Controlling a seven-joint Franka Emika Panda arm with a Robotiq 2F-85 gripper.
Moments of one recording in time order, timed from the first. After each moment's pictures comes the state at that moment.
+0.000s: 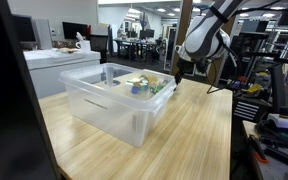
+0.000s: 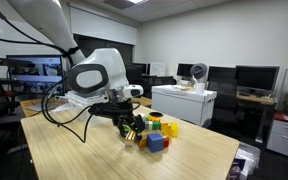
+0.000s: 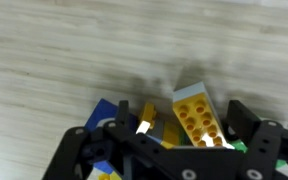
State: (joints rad) arm -0.17 0.25 -0.32 -2.40 0.07 2.90 -0.51
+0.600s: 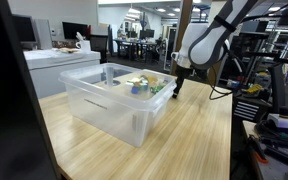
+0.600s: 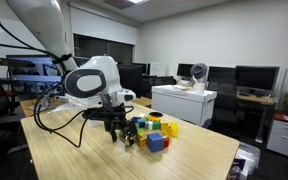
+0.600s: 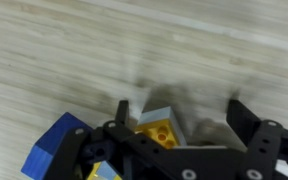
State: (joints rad) arm -0.18 0.27 -0.28 -2.44 -0.16 2.90 -0.36
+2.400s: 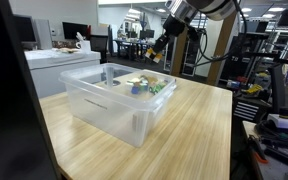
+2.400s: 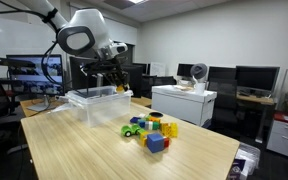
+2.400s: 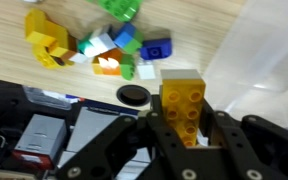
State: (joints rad) arm -0.15 -0.08 -0.07 -2.41 0.29 2.84 -0.61
